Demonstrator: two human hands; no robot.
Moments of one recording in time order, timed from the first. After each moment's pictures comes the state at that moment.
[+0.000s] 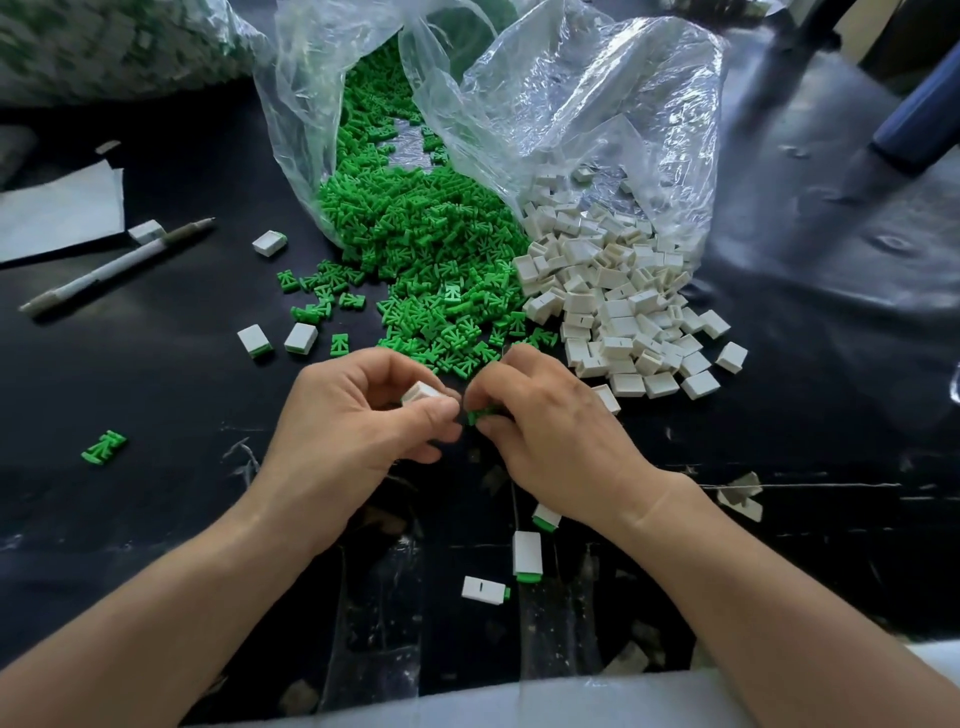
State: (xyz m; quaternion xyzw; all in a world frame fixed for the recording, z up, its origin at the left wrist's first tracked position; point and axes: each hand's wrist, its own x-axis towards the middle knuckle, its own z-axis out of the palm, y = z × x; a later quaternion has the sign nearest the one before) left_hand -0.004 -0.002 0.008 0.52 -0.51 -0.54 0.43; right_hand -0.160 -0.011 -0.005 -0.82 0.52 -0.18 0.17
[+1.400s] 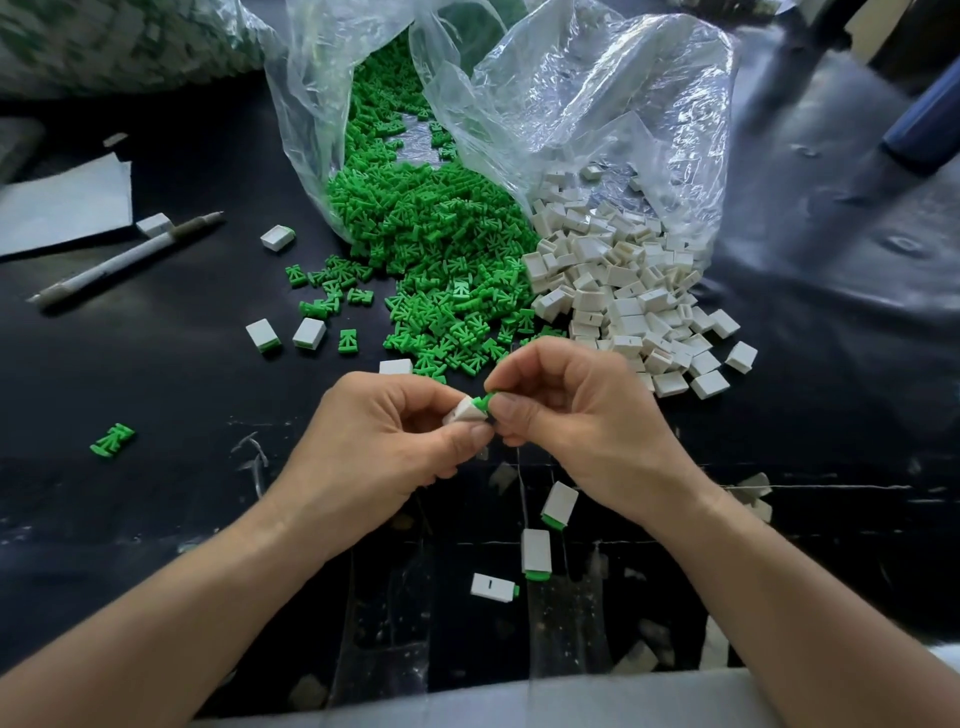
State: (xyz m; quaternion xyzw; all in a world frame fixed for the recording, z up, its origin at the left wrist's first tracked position) left_hand -0.003 0.002 0.008 0.51 -0.59 -0.52 0.35; right_hand -0.168 -0.006 0.006 -0.64 0.45 -0.40 0.48
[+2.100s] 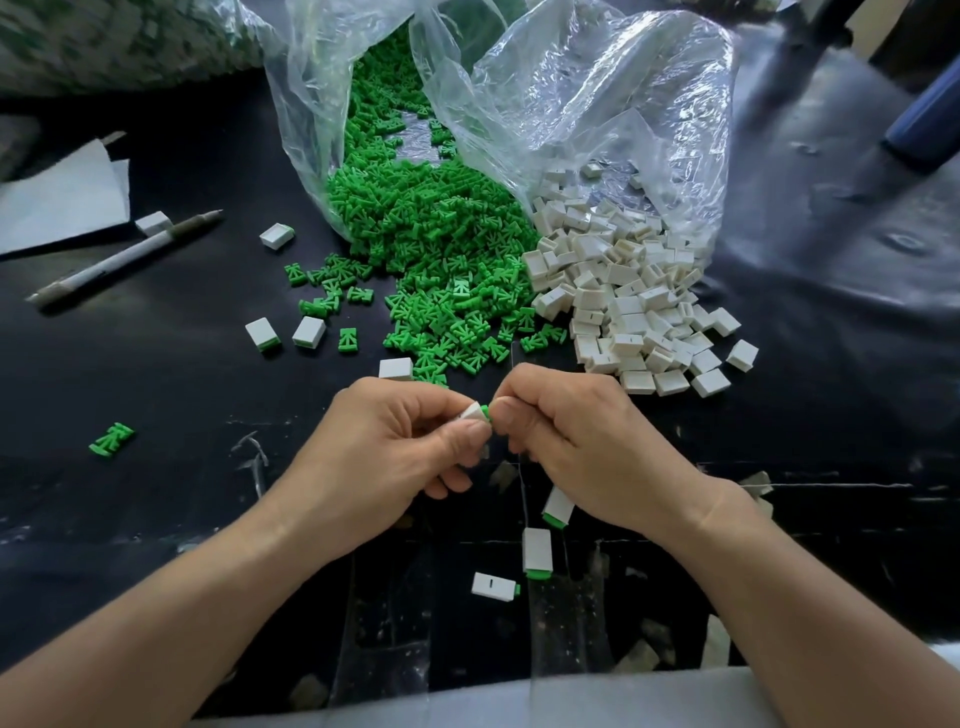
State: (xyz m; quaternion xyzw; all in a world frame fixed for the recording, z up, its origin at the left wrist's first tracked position) left_hand -0.003 0.002 0.005 0.50 -0.60 -0.54 0.32; right_hand -0.172 -0.004 0.005 -0.79 0.48 -0.25 0.30
